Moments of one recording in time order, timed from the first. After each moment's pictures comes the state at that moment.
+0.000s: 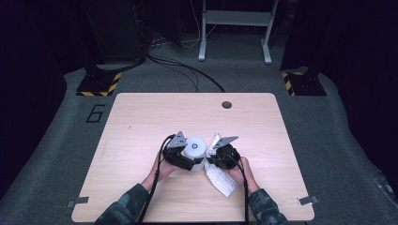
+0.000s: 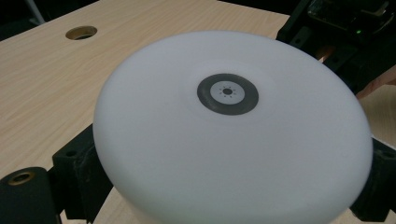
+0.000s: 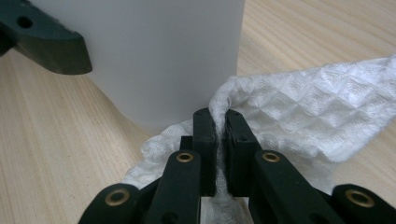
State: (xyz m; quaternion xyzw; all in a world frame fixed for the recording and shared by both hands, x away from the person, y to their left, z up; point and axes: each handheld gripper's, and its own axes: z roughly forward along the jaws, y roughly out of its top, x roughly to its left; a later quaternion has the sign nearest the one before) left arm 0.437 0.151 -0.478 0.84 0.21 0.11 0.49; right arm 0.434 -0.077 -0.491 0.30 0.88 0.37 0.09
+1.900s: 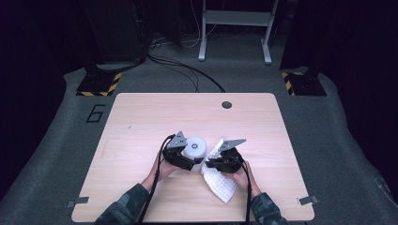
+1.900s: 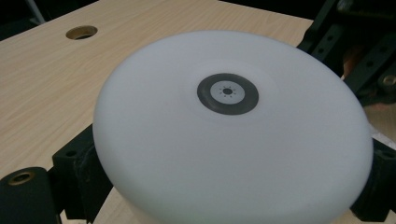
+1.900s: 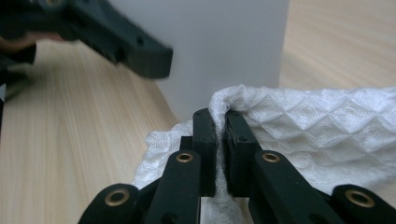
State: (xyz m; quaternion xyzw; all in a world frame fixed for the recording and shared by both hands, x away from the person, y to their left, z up) left arm 0.437 0.151 -0.478 0.84 0.21 0.11 0.49; right arm 0.422 -0.091 -0.489 0.28 0.85 0.45 0.02
